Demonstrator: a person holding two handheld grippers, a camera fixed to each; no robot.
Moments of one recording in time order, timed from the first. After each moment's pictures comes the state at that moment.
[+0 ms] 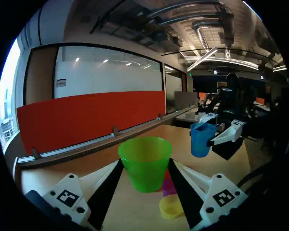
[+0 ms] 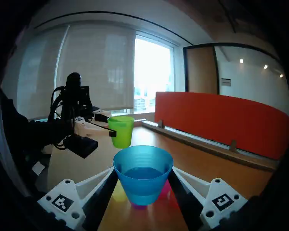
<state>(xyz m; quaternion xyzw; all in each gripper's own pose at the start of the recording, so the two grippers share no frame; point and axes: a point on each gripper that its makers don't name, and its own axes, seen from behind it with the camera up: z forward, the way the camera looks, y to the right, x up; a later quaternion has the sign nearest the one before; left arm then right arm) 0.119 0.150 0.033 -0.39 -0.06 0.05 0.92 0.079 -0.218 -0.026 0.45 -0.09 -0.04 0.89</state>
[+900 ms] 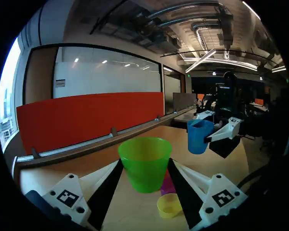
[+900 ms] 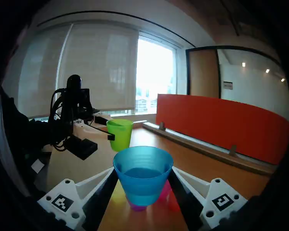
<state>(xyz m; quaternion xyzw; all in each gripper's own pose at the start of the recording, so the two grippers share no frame) 0.115 0.148 0.026 -0.39 -0.06 0.04 0.92 0.091 -0.223 -0.025 0.46 -0.08 -0.05 0.88</state>
